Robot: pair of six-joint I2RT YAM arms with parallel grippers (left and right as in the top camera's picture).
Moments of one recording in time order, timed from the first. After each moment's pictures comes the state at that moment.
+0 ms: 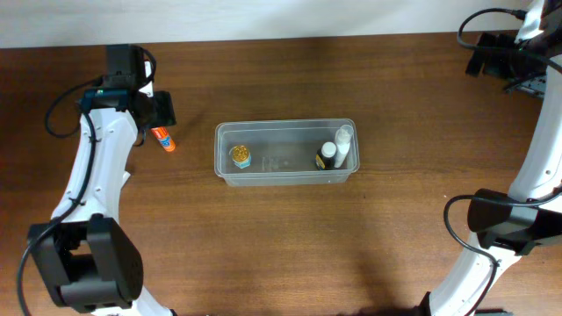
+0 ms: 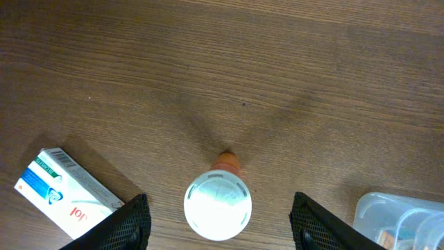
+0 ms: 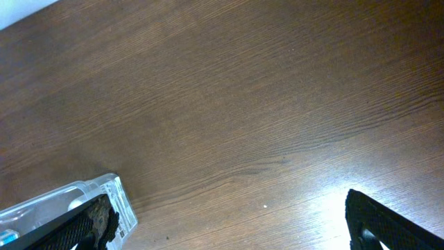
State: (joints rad) left arm 0.04 1.83 1.59 -0.83 -0.12 -0.09; right arm -0.29 2.11 2.64 -1.69 -0.04 0.13
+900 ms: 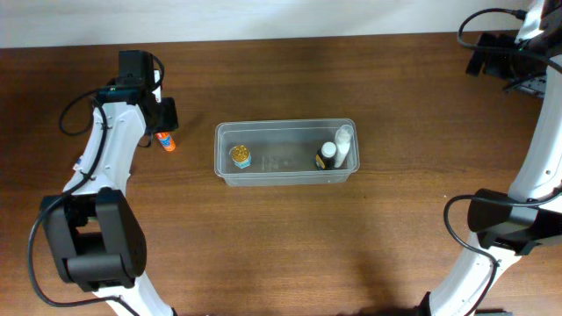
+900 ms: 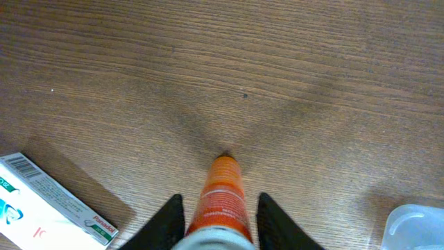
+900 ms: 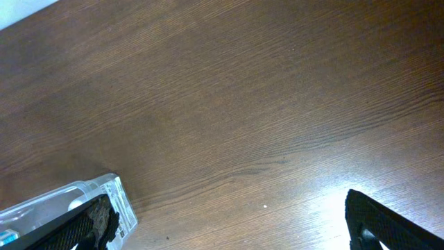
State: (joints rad) left arm 0.04 1.95 1.59 -0.80 -0.12 -0.08; right arm -0.29 2.11 2.64 -1.69 -0.04 0.13
